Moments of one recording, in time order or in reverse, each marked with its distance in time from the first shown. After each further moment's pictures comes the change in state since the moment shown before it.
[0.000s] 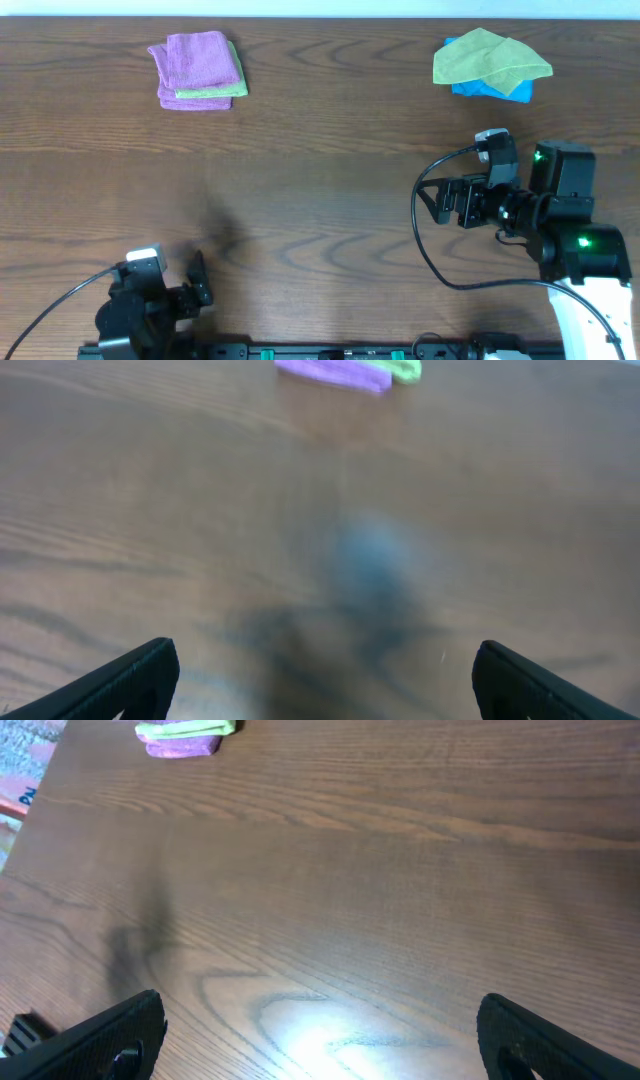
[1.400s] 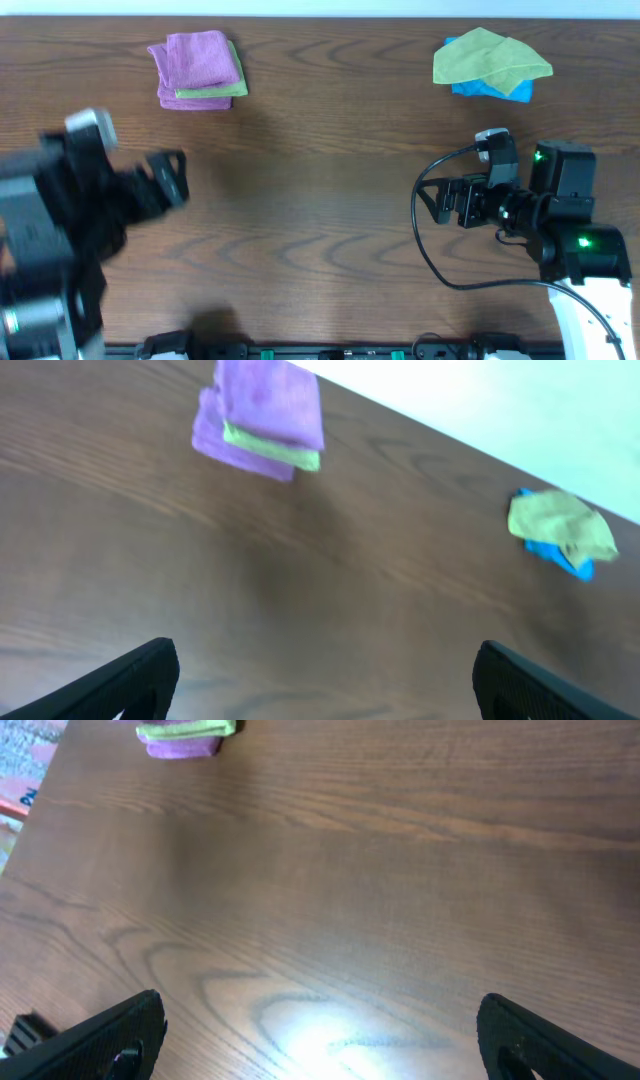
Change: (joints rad) left arm 0.047 0.877 0.869 -0.103 0.222 -0.172; right arm 0.000 0.000 0.001 0.000 0.000 0.003
